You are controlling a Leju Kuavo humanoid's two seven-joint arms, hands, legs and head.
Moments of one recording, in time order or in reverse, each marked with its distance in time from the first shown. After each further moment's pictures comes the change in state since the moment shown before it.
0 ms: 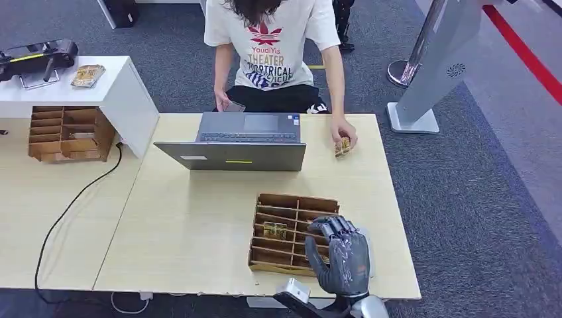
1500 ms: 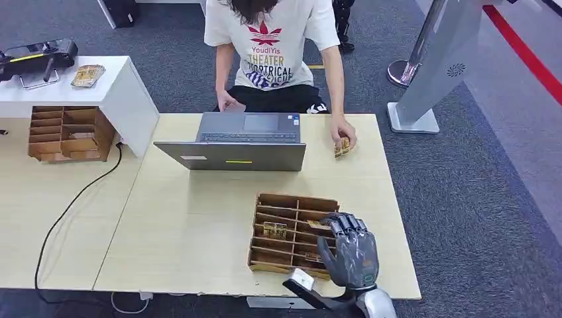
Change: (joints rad) left arm -0.001 0.001 0.002 0.000 -0.024 -0.005 0.003; right arm -0.060 -0.046 -0.029 0.140 0.113 -0.025 0.095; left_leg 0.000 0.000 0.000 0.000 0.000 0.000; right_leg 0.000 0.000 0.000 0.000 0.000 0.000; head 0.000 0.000
